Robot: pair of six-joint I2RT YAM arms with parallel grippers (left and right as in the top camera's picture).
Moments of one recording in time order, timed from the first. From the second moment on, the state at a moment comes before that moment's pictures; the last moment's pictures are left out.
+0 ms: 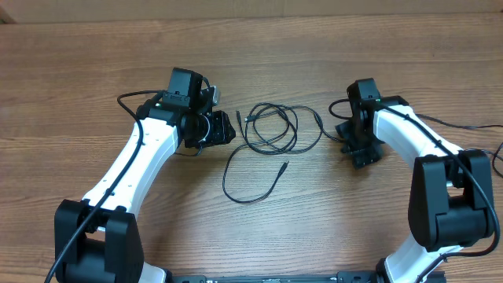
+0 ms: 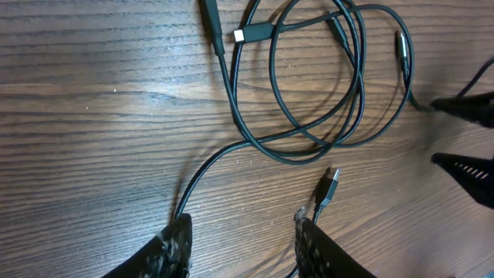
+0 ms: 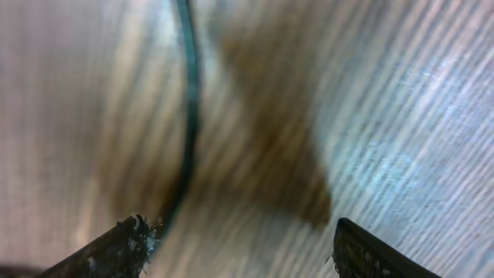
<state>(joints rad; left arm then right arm) -0.24 1.66 1.20 -0.76 0.39 -0.36 0.13 1.86 1.15 -0.82 0.06 1.33</state>
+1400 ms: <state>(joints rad) -0.24 1.66 1.20 -0.76 0.39 -0.36 -0.22 1.85 1.78 -1.17 0.22 0.78</state>
